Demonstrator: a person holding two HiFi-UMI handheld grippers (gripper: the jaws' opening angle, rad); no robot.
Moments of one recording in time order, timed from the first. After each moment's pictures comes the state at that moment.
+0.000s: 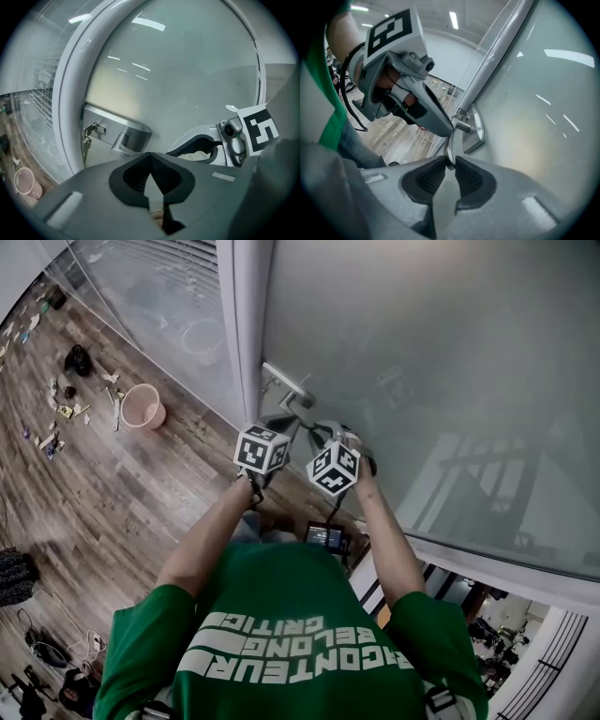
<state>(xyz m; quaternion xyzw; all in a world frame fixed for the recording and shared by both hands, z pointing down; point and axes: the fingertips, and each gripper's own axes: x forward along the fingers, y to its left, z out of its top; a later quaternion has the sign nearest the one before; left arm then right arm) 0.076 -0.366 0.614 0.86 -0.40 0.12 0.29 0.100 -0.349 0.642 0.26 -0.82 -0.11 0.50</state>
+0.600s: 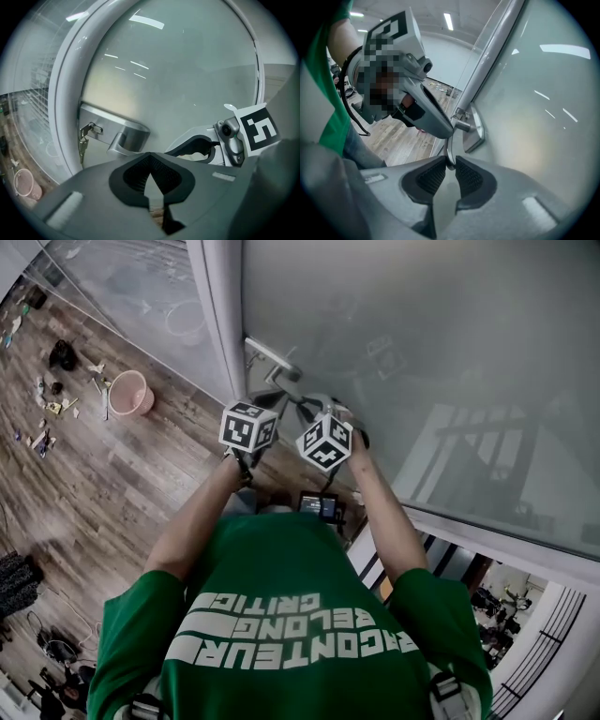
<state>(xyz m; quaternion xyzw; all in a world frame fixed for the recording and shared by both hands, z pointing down) 0.075 -0.368 0.608 0.86 -0.39 0.13 0.29 0.095 -0.352 0.636 0.27 -0.83 -0.08 0.49</state>
